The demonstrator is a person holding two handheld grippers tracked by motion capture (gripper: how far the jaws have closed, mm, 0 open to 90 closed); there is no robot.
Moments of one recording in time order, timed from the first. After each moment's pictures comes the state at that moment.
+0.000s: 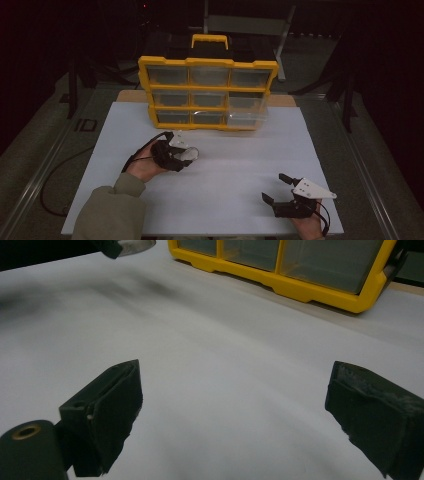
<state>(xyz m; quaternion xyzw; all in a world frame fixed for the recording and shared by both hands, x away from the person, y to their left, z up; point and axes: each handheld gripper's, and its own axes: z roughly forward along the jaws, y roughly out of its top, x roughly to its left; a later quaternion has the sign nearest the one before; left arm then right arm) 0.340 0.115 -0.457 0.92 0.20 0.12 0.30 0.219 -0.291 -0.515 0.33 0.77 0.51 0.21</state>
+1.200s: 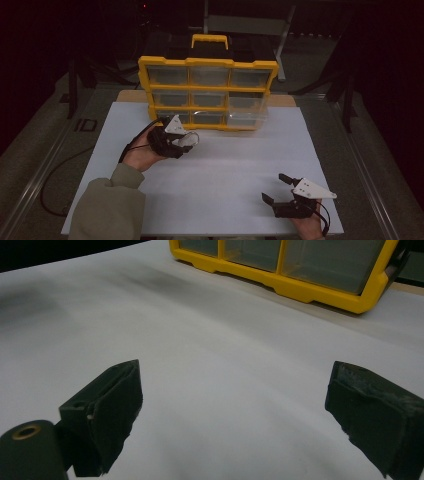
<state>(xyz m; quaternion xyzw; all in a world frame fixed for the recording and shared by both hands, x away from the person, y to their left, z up) 0.349 0.118 -0.416 0.91 0.21 0.16 0.33 0.219 -0.290 -0.515 0.33 0.77 0.51 0.21</state>
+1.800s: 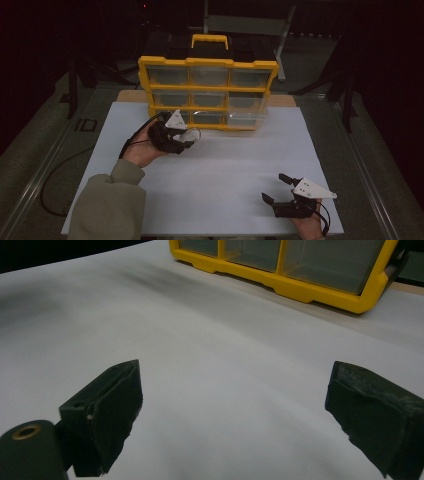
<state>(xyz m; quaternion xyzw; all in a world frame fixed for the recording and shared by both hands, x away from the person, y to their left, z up) 0.353 0.115 -0.402 0.91 0.20 0.16 0.34 0.219 -0.291 -0.515 0.33 0.77 0.51 0.20</state>
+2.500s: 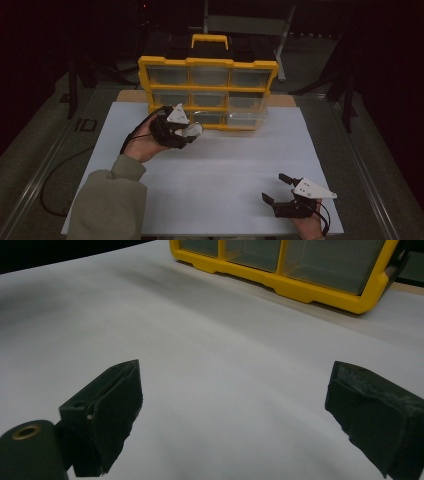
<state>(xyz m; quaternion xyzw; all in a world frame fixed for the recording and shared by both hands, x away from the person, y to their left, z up) 0.359 0.109 -0.386 0.90 0.19 0.17 0.34 0.219 -0.291 -0.515 0.33 0.77 0.51 0.20</state>
